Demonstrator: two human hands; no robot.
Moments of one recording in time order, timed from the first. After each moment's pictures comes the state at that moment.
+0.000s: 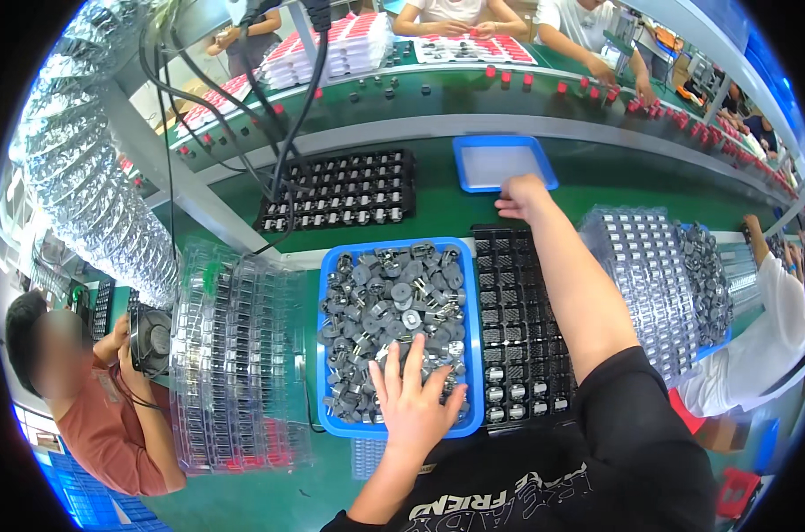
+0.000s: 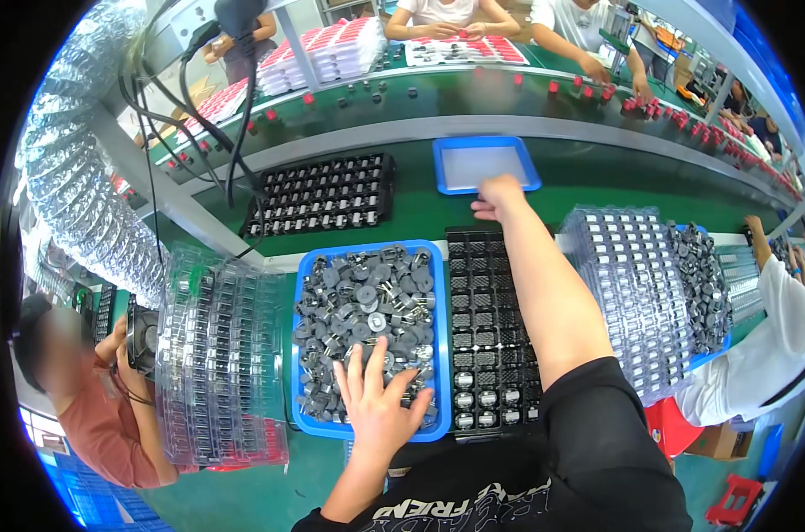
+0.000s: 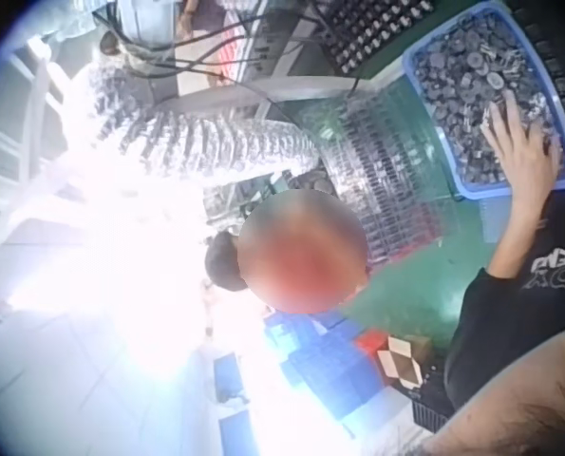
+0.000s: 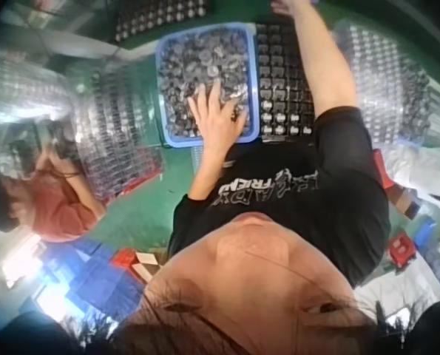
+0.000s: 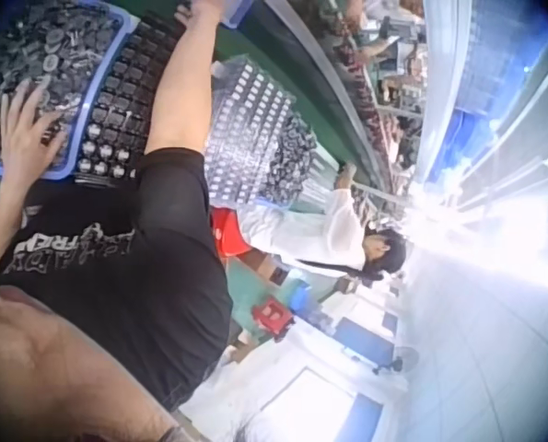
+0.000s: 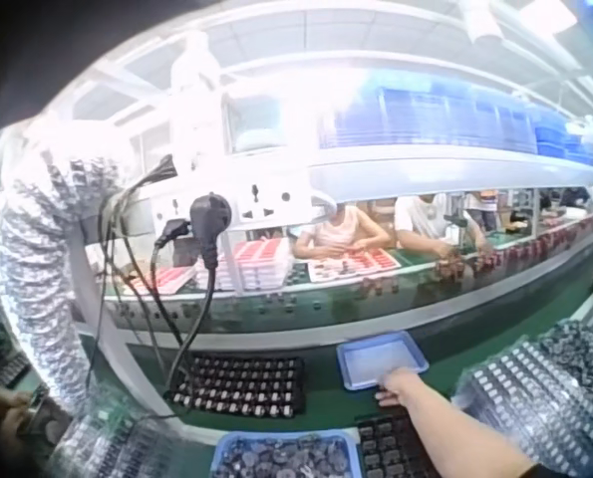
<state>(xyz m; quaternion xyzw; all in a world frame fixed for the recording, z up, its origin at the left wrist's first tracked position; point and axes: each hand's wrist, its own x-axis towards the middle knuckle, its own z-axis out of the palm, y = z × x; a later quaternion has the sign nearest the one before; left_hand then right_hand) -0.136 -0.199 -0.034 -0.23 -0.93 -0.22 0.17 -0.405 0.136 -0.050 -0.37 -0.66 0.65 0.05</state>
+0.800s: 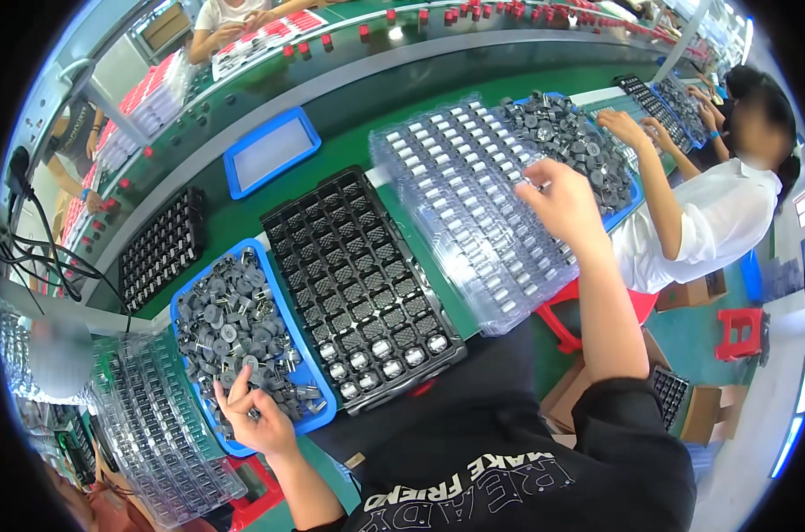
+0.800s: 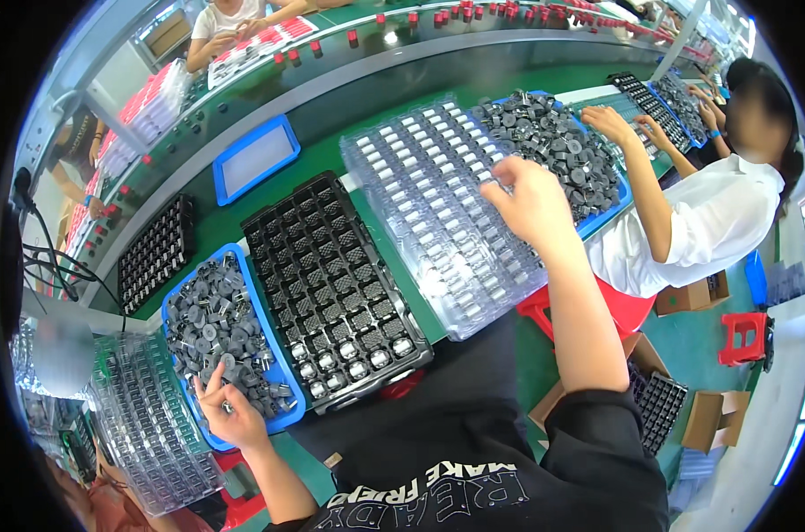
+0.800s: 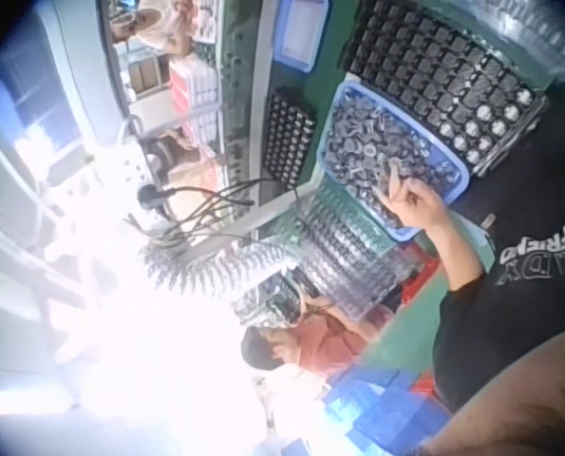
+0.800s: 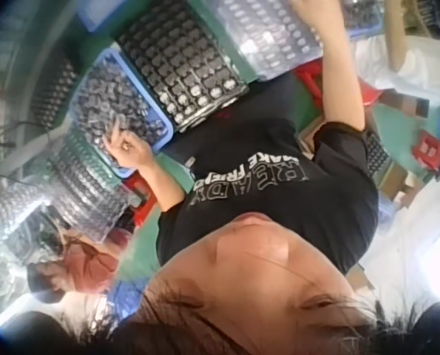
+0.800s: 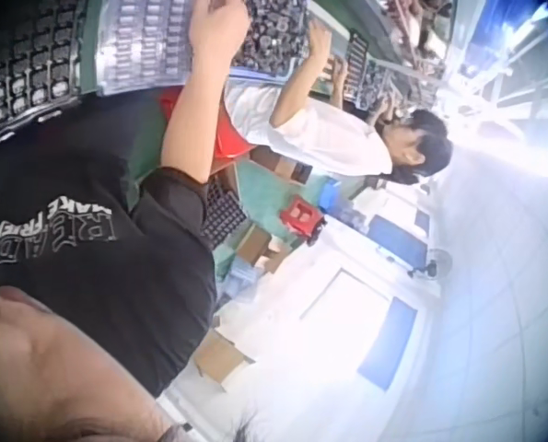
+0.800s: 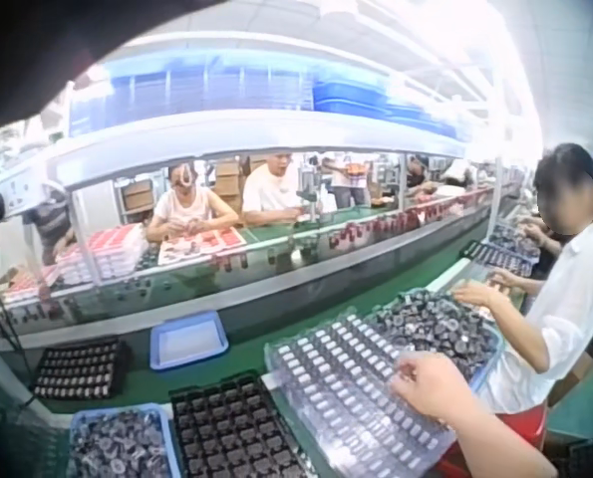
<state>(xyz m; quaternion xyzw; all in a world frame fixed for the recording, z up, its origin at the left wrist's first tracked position) -0.139 -0.214 -0.059 -0.31 -0.83 -0.37 0.30 -0.014 0.287 0.018 -0.26 -0.90 0.21 0.27</state>
